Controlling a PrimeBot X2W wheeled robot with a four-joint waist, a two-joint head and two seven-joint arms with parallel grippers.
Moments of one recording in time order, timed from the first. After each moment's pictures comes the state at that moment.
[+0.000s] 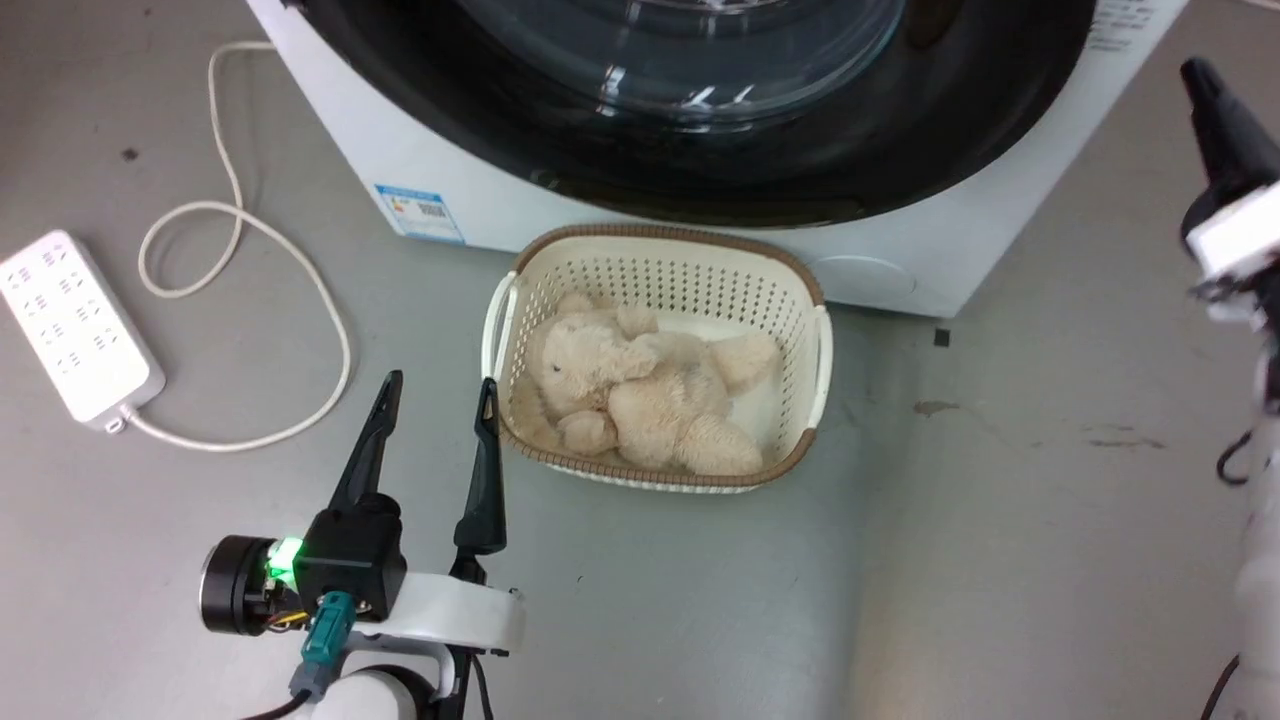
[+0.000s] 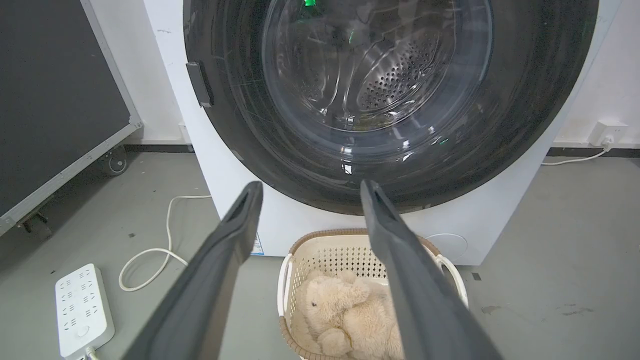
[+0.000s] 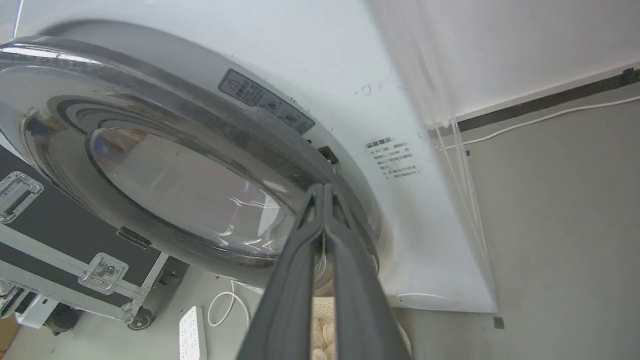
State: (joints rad) left arm -0.11 0.05 -0.15 -0.09 -0.02 0.08 -0.15; right arm -0.73 -0.14 -0.23 0.30 0.61 0.13 0.33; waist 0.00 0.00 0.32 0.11
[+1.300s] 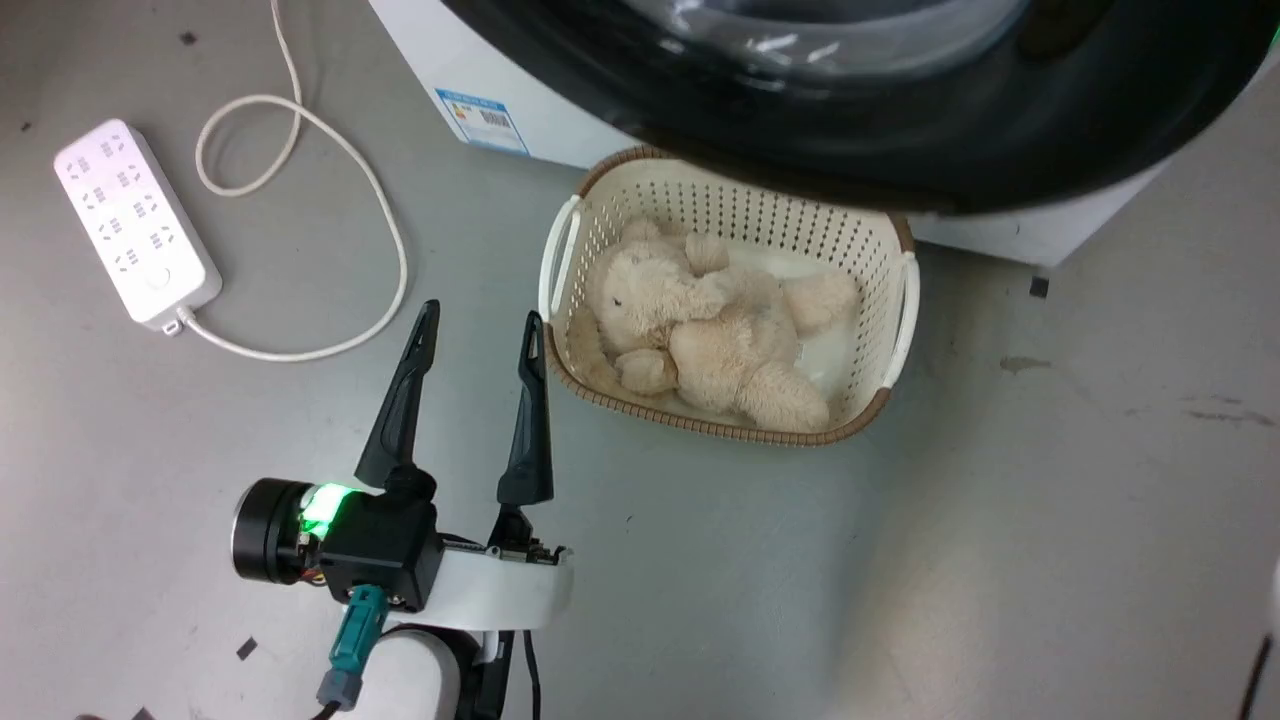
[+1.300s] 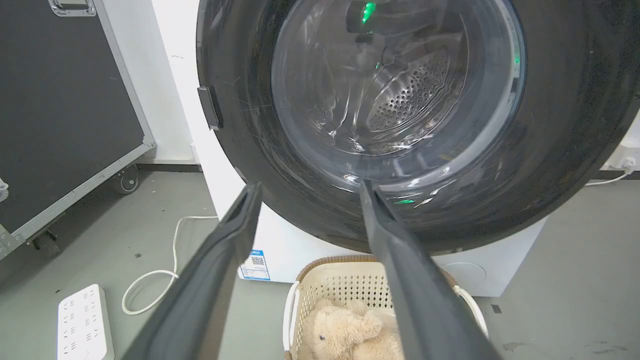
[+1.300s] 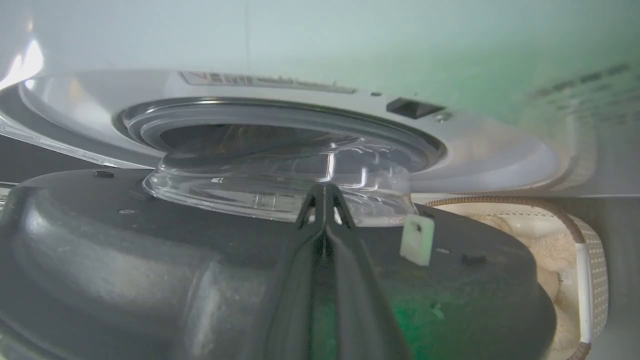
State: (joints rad) left arm -0.20 0.05 -0.24 -0.13 -0.04 0.14 -0.24; right arm -1.26 -0.16 -0.60 0.73 0.75 0.13 0.95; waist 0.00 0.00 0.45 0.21
